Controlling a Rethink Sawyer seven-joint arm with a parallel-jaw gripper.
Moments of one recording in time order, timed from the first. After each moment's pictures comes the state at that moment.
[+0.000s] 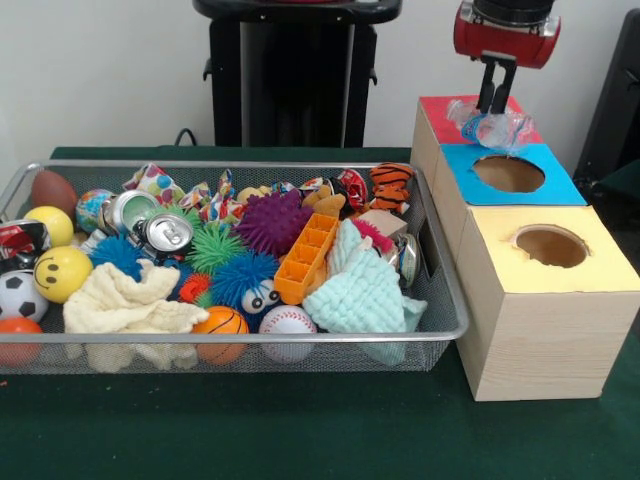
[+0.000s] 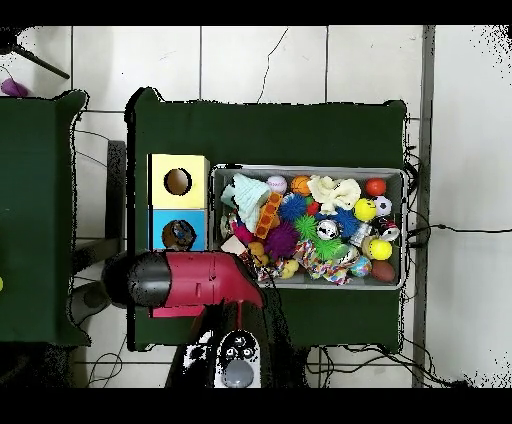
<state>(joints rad) 0.08 -0.81 -0.05 1.87 0.08 0.63 2.10</state>
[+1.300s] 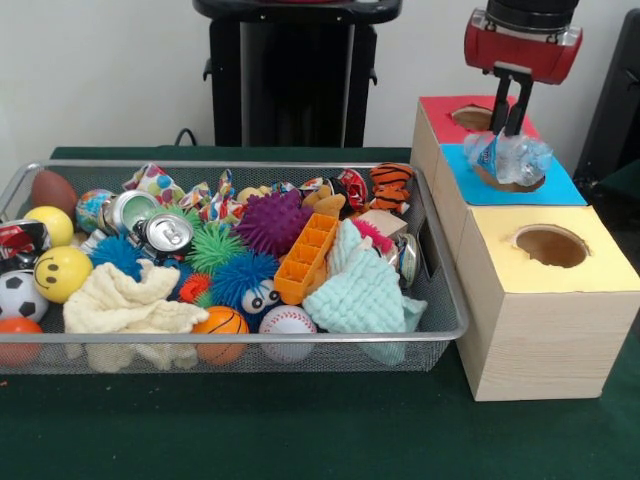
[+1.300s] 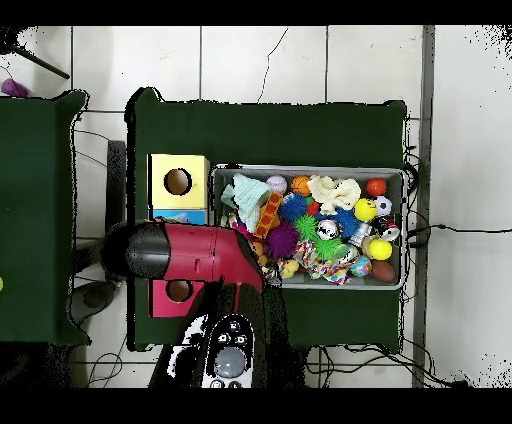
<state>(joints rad) 0.13 -0.74 -0.15 1.70 0.16 0.64 2.11</state>
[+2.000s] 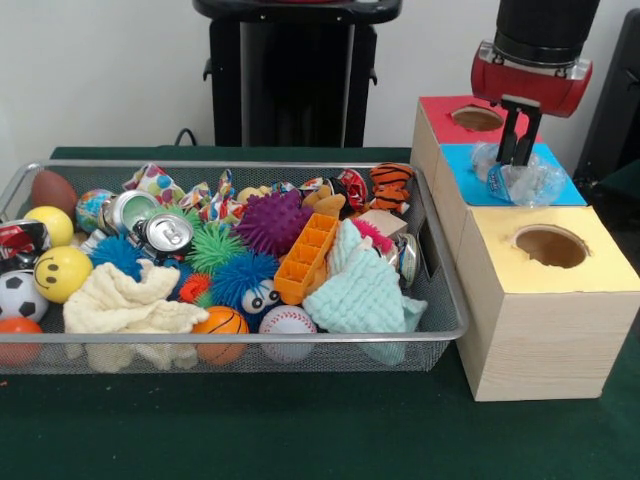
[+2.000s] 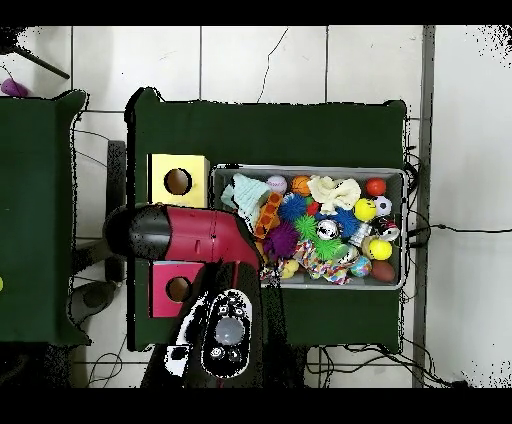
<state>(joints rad) 0.13 -0.66 -0.15 1.63 0.19 0.63 2.11</state>
